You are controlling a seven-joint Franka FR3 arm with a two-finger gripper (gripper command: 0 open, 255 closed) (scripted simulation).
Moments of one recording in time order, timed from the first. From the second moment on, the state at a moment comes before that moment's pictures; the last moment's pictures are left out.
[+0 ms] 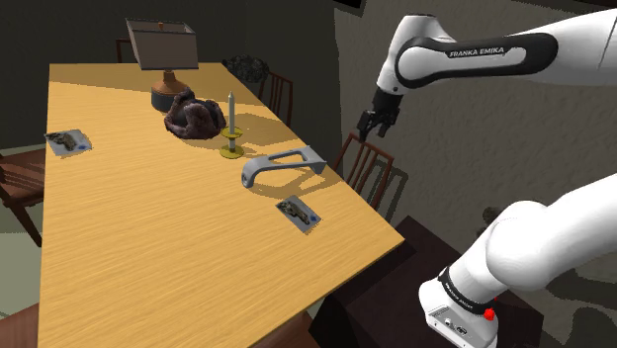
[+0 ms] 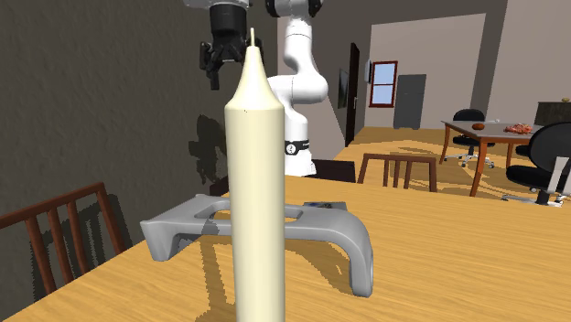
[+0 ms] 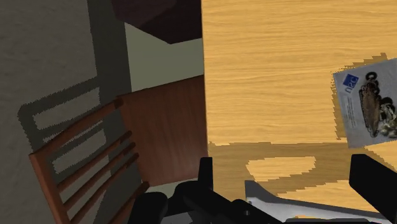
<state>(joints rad) 0.02 -0.32 -0.12 -2.29 -0.04 1.96 0.07</state>
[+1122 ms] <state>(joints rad) 0.03 0.31 -0.12 -1.94 0.13 2.24 -0.01</state>
